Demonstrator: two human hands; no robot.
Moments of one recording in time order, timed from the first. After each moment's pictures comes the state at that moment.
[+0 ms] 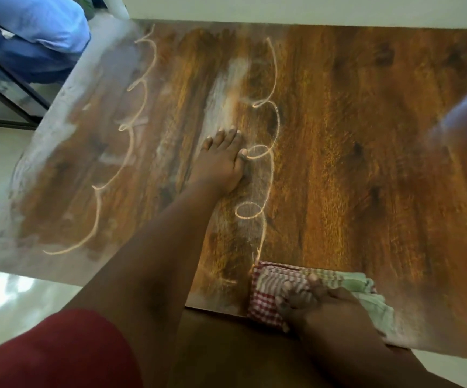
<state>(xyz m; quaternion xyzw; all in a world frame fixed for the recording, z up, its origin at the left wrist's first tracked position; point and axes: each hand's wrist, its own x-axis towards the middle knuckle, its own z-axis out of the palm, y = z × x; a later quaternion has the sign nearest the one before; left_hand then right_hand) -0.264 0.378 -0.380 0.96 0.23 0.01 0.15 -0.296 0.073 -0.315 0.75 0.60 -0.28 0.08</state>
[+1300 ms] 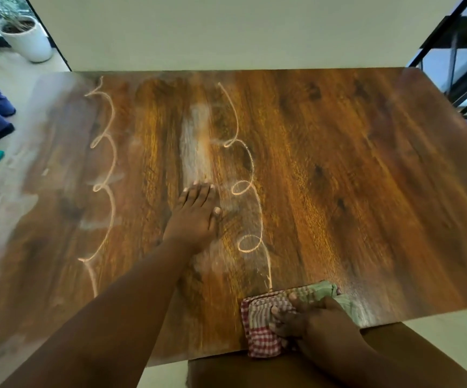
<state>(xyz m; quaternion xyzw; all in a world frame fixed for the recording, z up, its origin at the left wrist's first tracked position) -0.309 0.412 -0.385 0.99 0.09 0.00 0.14 -0.329 0.100 -0.335 0.82 0.45 -0.35 0.03</state>
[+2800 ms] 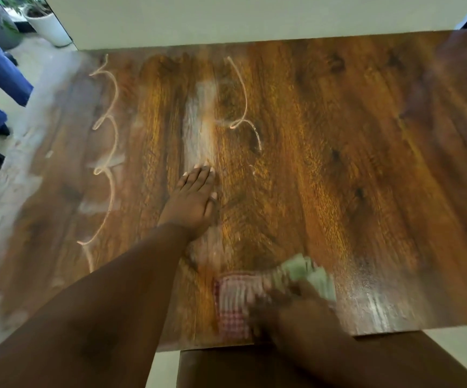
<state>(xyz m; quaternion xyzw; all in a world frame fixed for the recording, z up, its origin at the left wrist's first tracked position) -0.307 0.413 -0.383 0.98 0.11 -0.01 0.15 -0.324 0.136 -0.327 0.81 0.55 -0.20 -0.02</state>
